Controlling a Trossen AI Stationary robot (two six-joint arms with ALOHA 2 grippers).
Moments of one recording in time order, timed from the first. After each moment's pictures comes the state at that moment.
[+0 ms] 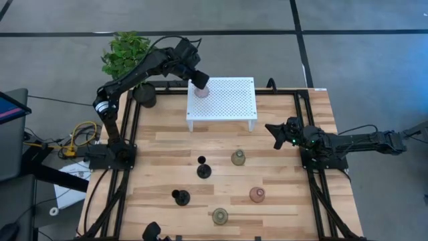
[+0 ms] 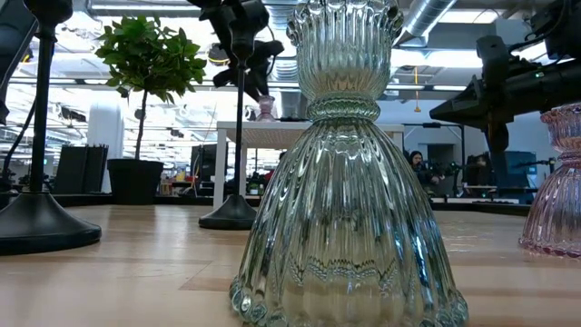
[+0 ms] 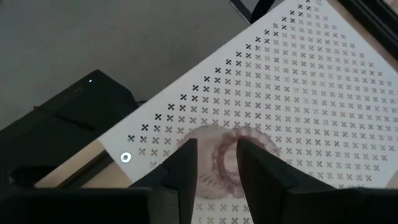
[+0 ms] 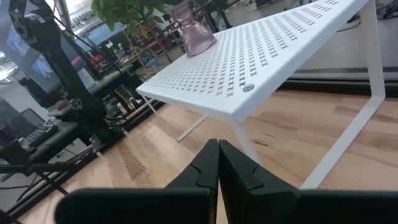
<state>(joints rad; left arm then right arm) 0.64 1.65 1.88 -0.98 -0.02 -0.19 -0.05 0.40 0.03 0.24 0.46 0.57</state>
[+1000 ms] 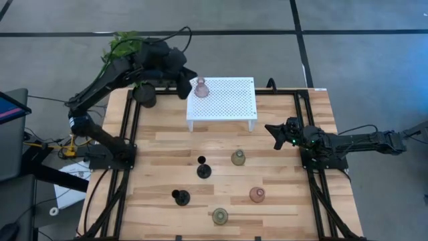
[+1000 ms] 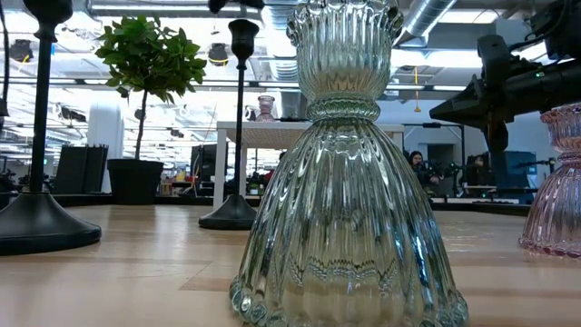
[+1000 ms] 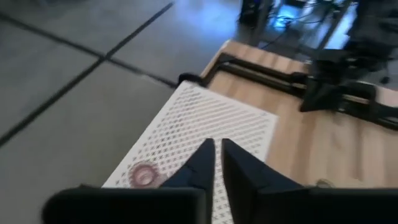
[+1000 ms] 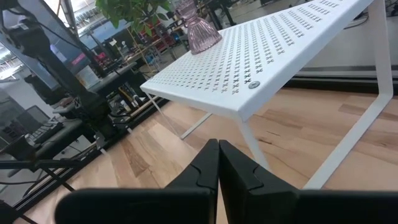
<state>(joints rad) 0.44 1.32 1.87 -0.91 0.00 0.05 -0.05 0.40 0.03 0.24 0.44 0.57</state>
